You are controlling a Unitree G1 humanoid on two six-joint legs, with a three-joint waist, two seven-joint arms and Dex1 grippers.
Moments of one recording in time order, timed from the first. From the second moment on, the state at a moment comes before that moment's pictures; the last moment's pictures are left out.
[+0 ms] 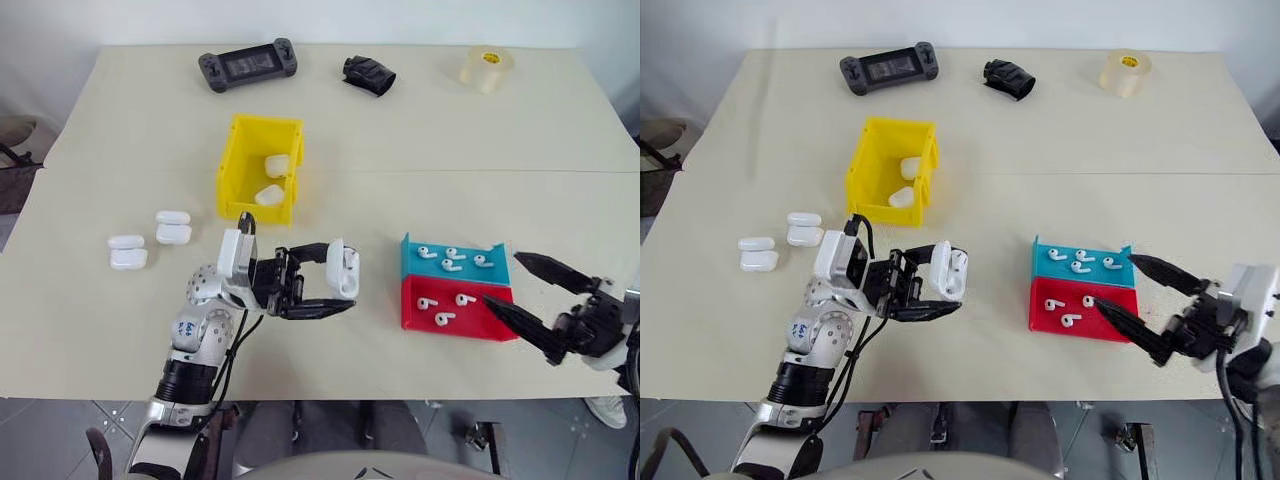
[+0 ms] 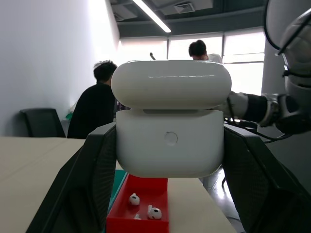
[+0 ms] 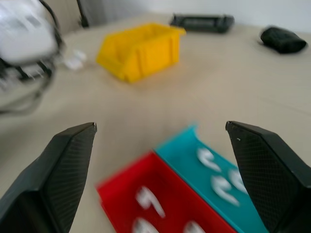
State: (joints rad) left arm -0.31 0.22 -0.08 -0.07 -0.65 0.03 -1.33; right arm 0.41 -0.76 -0.60 -0.40 0.80 0.23 1.01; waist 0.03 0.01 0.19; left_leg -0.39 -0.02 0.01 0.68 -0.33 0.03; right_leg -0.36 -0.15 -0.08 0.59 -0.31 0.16
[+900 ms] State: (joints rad) left arm -0.27 0.18 -0.15 -0.10 -0.63 -0.03 -1.29; right arm -0.47 -1.20 0.13 0.03 0.29 0.56 1.18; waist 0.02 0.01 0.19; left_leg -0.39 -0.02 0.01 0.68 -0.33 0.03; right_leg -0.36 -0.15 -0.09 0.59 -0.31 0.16
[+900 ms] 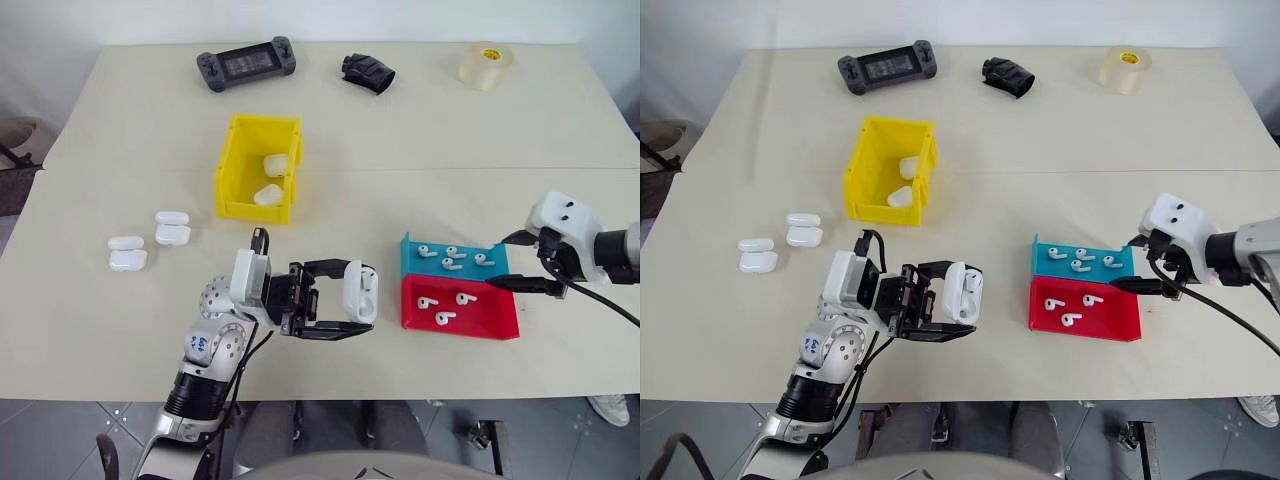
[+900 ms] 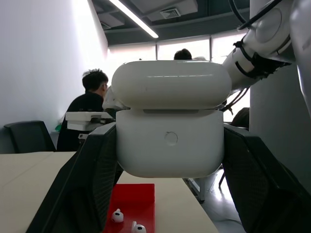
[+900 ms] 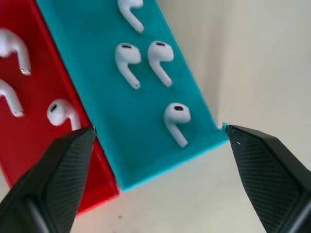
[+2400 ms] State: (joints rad) left arm -0.27 0.17 -0.15 -0.07 -0.61 -0.11 -1.28; right arm -0.84 -0.96 0.31 0.50 -0.11 0.31 1.37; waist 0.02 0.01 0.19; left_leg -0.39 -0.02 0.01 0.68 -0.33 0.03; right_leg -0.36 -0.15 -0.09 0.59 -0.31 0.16
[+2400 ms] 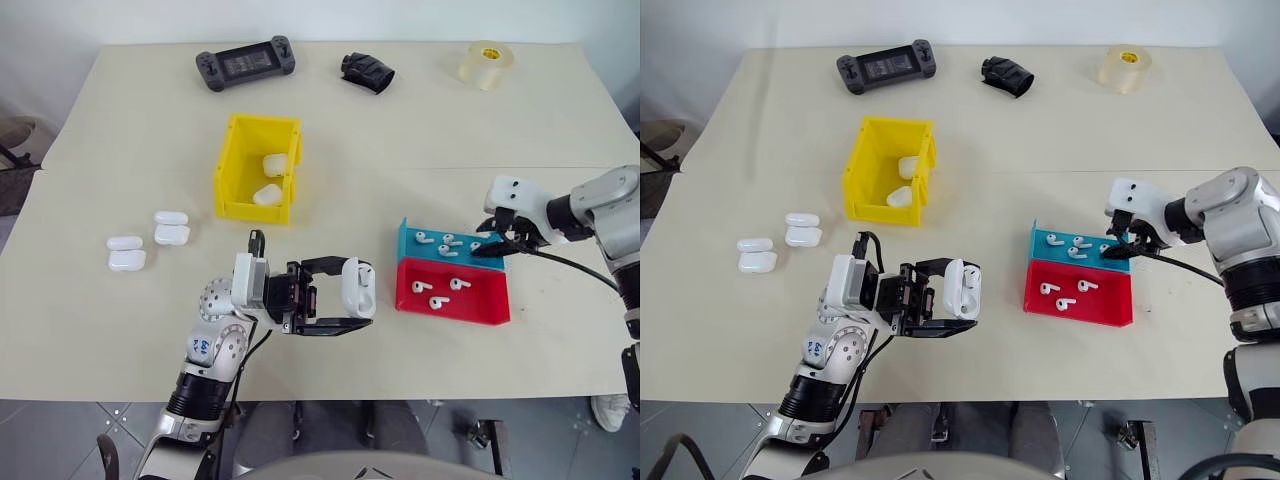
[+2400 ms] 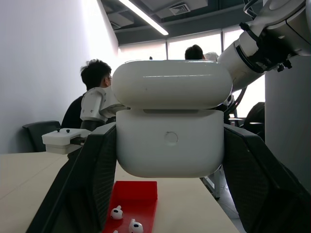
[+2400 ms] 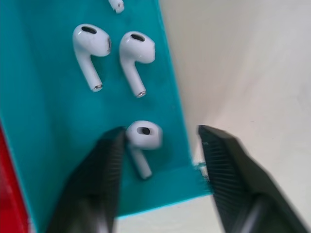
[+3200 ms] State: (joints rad) left arm -0.26 0.17 -0.15 -0.06 -0.61 -0.13 -1.30; right arm -0.85 -0.94 0.31 0.52 -0.17 0.28 1.42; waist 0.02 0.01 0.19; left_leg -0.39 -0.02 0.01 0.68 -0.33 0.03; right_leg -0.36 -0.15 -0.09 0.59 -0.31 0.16
